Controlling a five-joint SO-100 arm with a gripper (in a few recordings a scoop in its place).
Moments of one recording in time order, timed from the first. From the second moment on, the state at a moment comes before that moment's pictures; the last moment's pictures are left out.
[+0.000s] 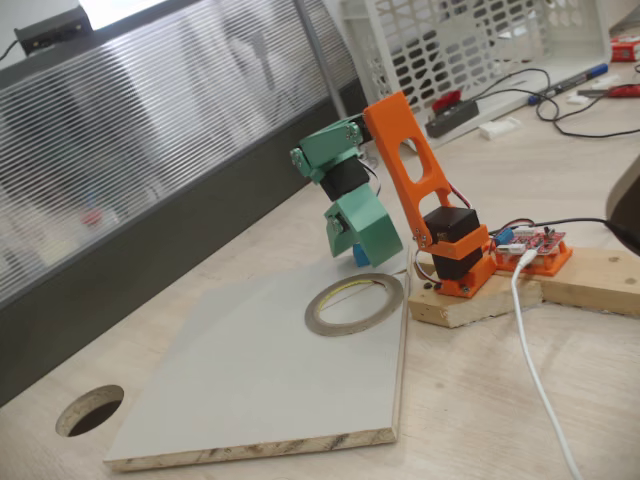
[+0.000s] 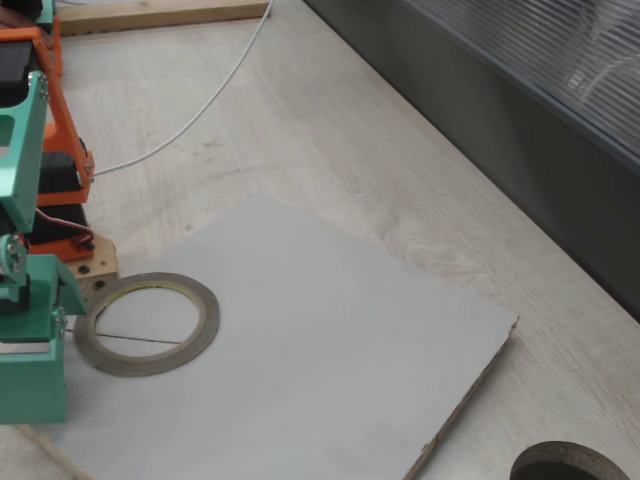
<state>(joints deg) 49.6 73.9 90.3 107.1 102.0</state>
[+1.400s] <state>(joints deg) 49.7 73.6 90.3 92.3 101.8</state>
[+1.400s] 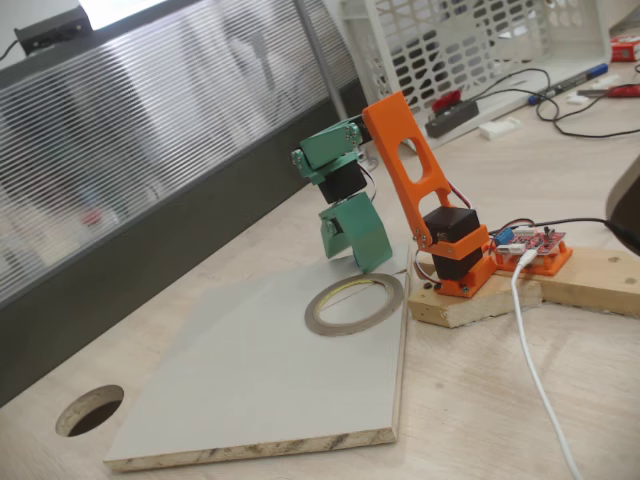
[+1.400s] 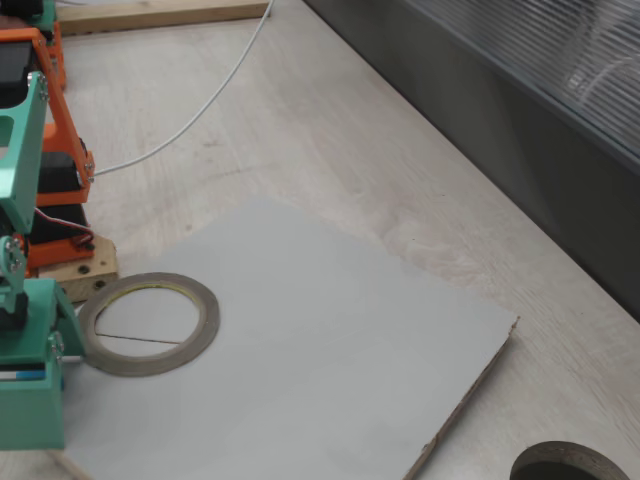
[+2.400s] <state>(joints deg) 49.7 76.3 89.7 91.9 102.0</state>
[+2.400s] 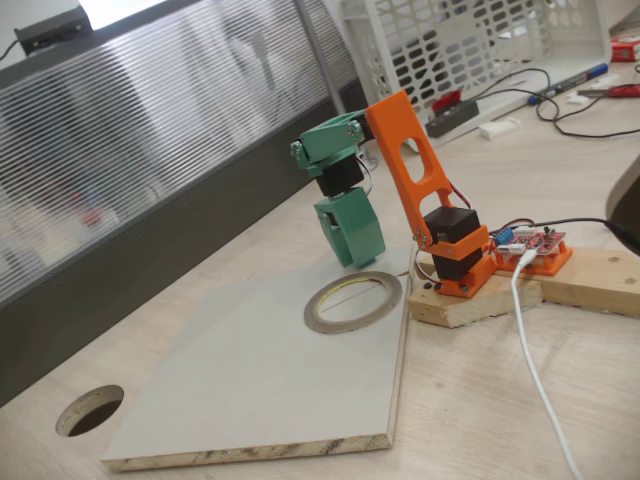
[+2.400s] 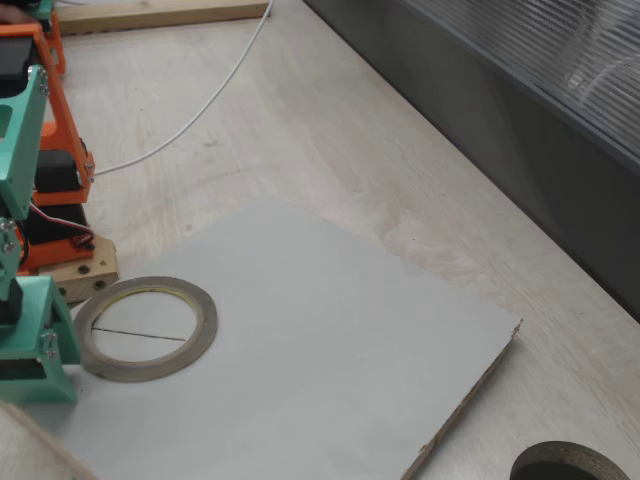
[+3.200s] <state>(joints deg) 49.7 92.6 90.2 92.9 101.9</state>
